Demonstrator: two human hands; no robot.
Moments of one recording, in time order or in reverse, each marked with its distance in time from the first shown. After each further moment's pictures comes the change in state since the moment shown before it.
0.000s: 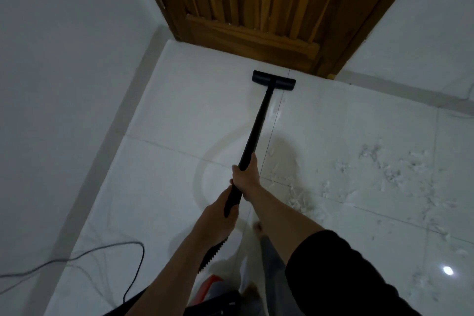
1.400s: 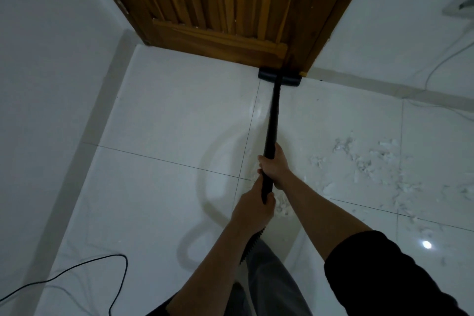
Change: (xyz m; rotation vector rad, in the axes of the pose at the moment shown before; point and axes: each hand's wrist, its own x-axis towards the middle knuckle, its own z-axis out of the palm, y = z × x) left_hand 0.035 0.125 0.074 -0.036 -0.066 0.153; right_hand 0.040 -0.037 -0.149 -0.049 0.116 -0.013
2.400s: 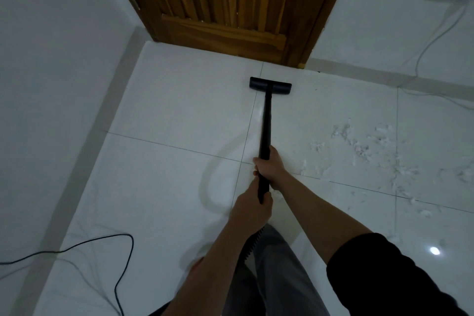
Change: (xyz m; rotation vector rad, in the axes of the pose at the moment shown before) left_hand -0.104 -0.038 0.044 -0.015 0.117 0.042; right_hand -0.088 0.075 0.006 0.065 -0.081 -0.041
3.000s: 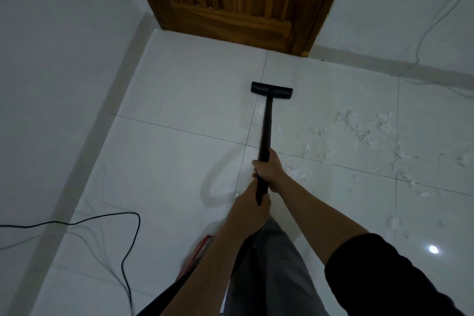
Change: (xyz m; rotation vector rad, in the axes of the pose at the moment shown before) left_hand -0.091 -0.061 0.012 -0.041 -0.025 0.031; right_hand -0.066 0.083 0.031 -0.035 0.027 0.011
